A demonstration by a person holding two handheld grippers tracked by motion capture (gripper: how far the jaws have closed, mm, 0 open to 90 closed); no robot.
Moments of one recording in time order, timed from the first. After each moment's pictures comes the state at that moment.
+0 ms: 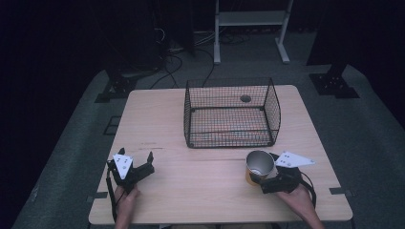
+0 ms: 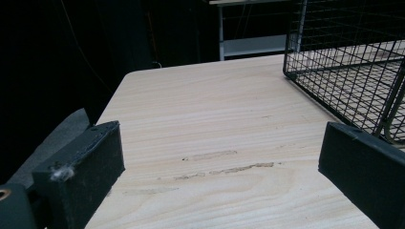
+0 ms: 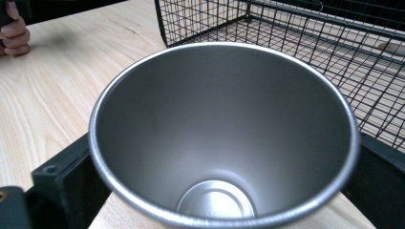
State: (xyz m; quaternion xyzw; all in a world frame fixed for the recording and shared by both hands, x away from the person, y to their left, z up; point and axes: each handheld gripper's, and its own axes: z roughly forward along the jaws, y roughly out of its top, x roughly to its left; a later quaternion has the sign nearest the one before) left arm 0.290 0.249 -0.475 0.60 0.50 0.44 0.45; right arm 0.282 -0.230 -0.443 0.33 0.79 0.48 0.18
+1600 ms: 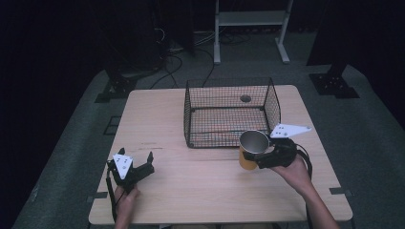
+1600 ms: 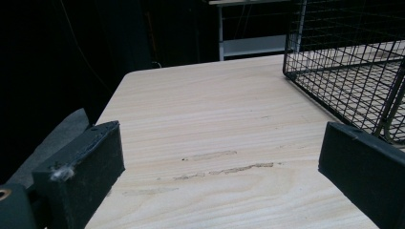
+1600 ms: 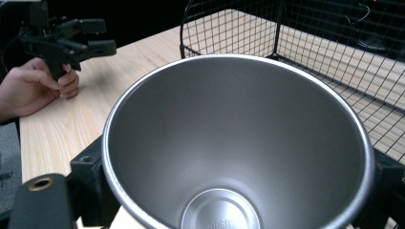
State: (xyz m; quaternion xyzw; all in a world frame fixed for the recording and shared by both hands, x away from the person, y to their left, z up) left arm 0.290 0.249 -0.475 0.60 0.50 0.44 0.45; right arm 0.328 -0.213 -0.373 0.29 0.80 0.50 0.12
